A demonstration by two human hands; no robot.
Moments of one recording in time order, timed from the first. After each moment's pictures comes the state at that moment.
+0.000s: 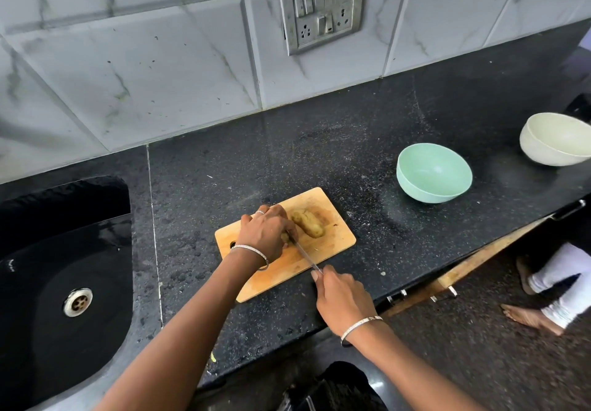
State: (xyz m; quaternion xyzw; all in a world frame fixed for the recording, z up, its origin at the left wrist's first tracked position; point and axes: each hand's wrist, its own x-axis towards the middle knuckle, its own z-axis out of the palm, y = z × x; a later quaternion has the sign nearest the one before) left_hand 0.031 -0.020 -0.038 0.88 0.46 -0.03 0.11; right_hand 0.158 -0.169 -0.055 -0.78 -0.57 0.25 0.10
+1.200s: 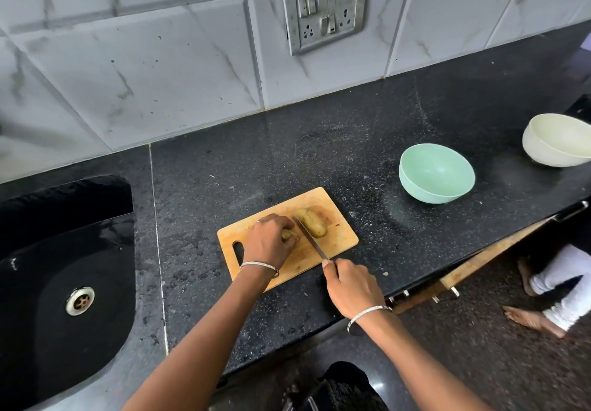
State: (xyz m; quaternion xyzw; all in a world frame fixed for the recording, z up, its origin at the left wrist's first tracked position) left_hand 0.034 -0.032 -0.067 0.81 0.54 0.15 0.18; right_hand 0.172 -0.155 -0.053 -0.81 -0.49 0.30 0.13
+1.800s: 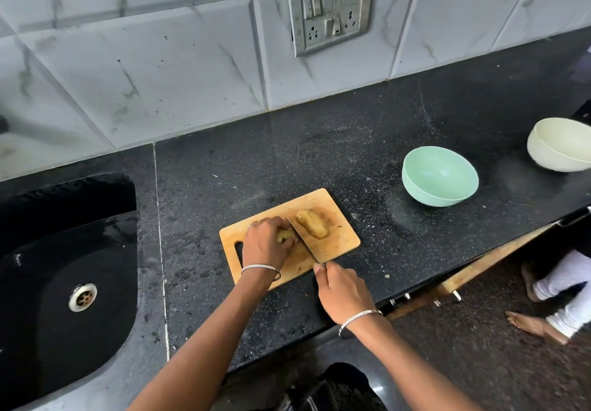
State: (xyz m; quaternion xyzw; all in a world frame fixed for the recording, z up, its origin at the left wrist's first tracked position) left_hand 0.032 -0.038 -0.069 0.76 0.60 0.19 0.19; right_hand 0.160 -0.153 -0.063 -0.78 -0.54 0.29 0.12
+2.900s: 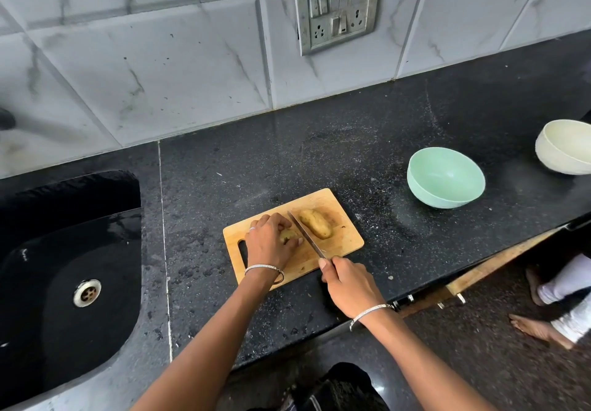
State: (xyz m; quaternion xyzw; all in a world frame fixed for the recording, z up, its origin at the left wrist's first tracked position) left_hand 0.031 -0.034 -0.079 0.73 0.61 0.20 0.22; right_hand 0.176 -0.145 -0.067 -0.77 -0.54 0.32 0.14
